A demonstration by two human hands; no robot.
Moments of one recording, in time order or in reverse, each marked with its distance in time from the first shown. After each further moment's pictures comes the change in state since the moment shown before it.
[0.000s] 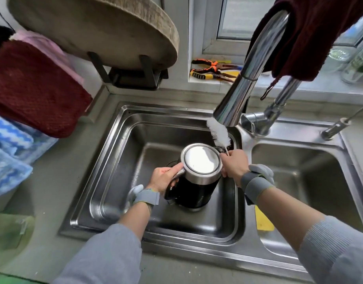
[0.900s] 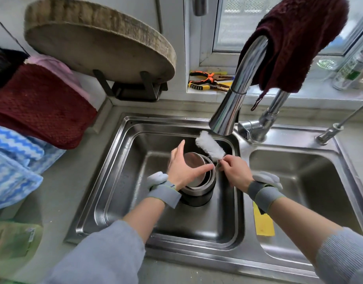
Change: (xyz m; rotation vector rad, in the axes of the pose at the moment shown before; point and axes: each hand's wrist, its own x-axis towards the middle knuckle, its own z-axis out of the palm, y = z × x) left_hand -0.016 0.069 0.031 0.361 0.040 0.191; right_hand -0.015 -0.001 -0.023 -0.241 -0.064 -0.238
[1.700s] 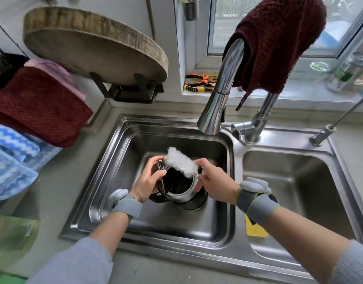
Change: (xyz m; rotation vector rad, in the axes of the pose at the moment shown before) left_hand -0.026 -0.050 -0.039 -0.294 -0.042 0.028; right_hand -0.055 -0.035 -0.018 0.038 -0.366 -0.242
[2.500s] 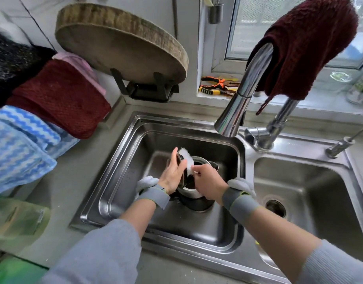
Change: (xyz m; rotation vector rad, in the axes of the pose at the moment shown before) left_hand 0.017 0.013 0.028 0.188 -0.001 -0.053; right_hand 0.025 -0.030 0.032 -0.126 0.025 -0.053
